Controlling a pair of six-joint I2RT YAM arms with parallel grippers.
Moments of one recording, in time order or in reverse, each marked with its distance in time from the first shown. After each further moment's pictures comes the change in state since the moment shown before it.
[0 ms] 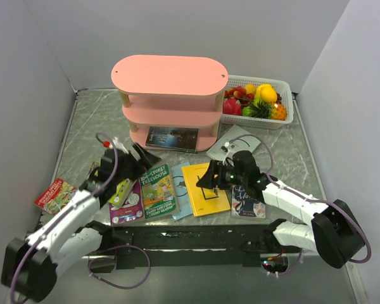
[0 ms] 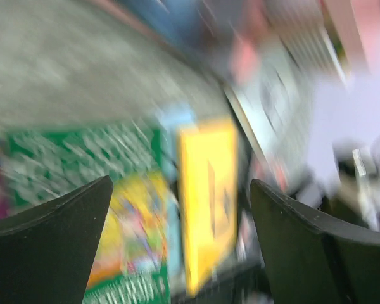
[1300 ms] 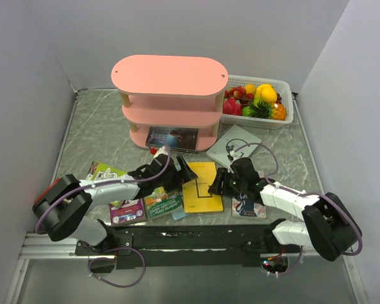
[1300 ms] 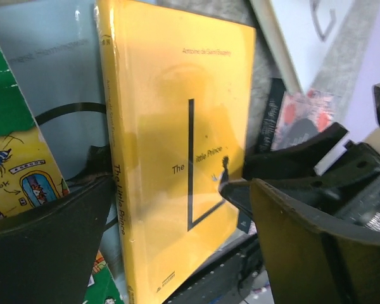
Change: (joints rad) left arm -0.468 0.502 0.062 0.289 -0.093 -0.169; right arm -0.014 0.068 -0.080 -0.083 0.189 -0.029
